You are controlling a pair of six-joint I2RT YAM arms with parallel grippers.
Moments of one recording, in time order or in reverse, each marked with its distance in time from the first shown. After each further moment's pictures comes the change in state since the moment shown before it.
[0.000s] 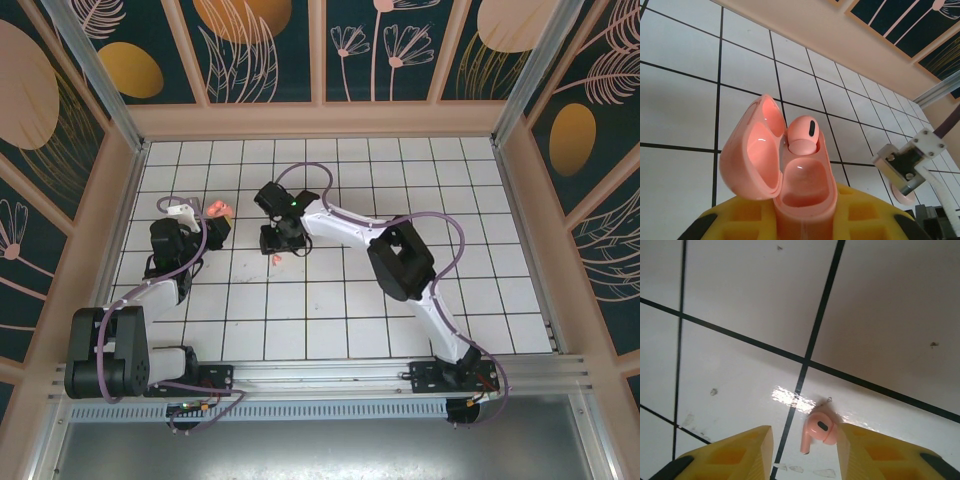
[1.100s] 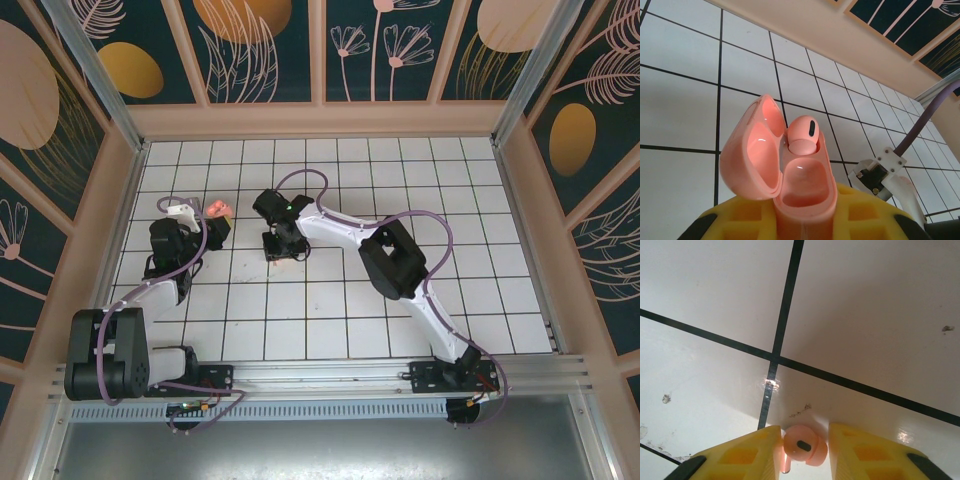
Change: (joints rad) left arm 0.001 -0.012 0.000 -0.015 0.000 0.019; right arm 0.007 0.061 0.023 -0.038 0.007 0.010
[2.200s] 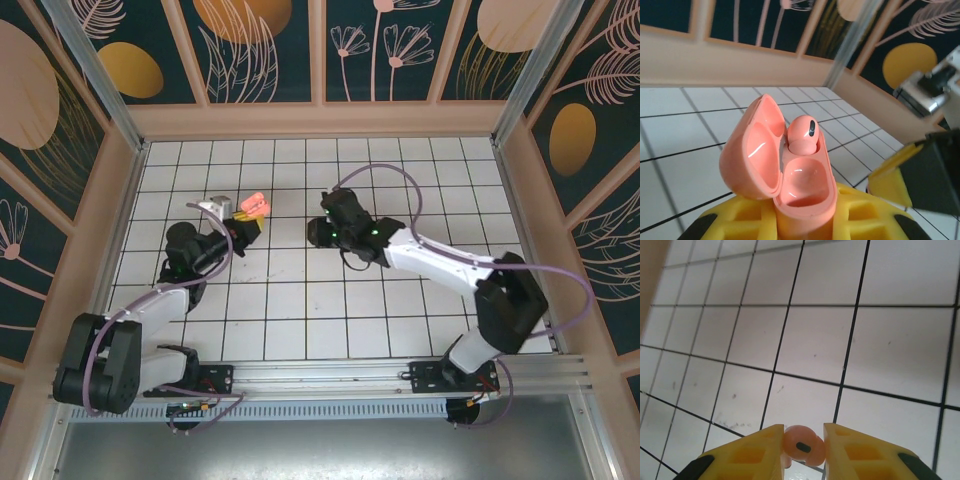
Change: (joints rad) left arm -0.253 -0.035 -0.023 0.275 0.146 0.135; right arm -0.080 -0.837 -0.861 0.580 0.194 0.042
